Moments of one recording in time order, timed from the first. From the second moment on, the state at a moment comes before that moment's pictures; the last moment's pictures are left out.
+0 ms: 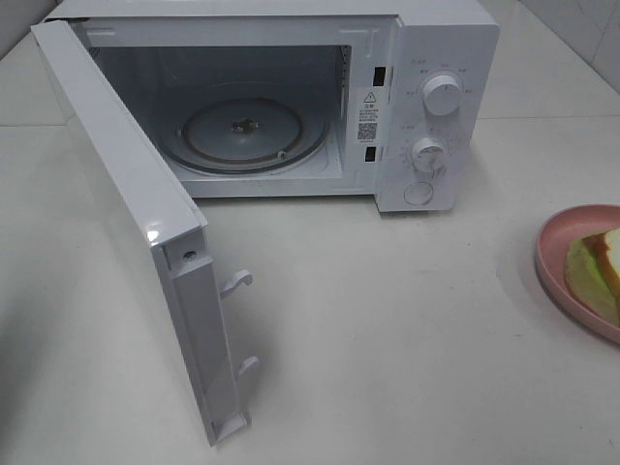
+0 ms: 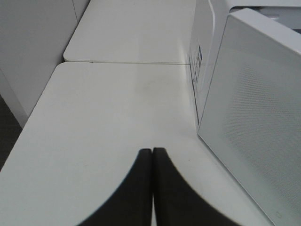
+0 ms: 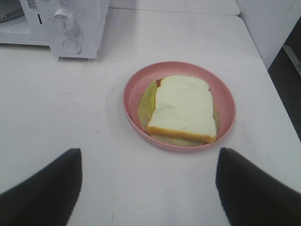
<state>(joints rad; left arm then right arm) 0.02 0.71 -0.47 0.00 0.28 -0.03 0.09 0.00 -0.50 -0.13 1.04 0.06</state>
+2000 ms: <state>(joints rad) -0.38 1.48 -0.33 0.03 -0.82 -0.09 0.09 0.00 -0.50 -0.13 1.04 0.06</state>
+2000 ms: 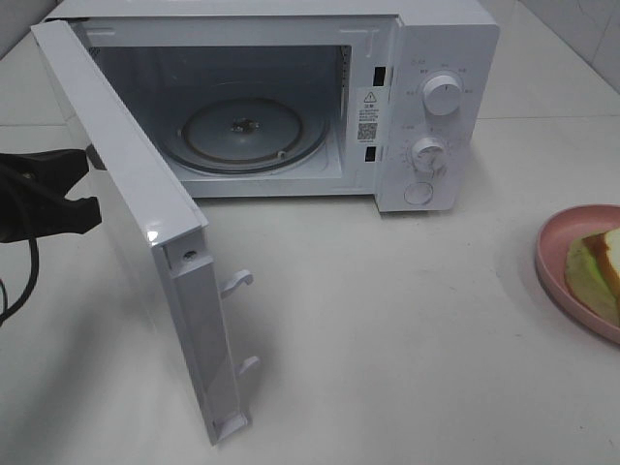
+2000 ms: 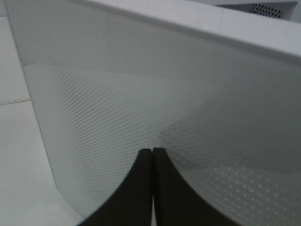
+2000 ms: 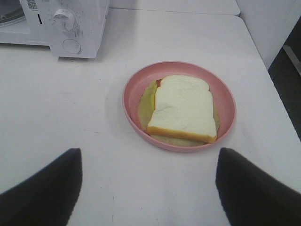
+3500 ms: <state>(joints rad) -0.74 1.90 -0.98 -0.40 -0.60 0.20 0.09 0.00 -0.50 -0.13 1.04 0.06</state>
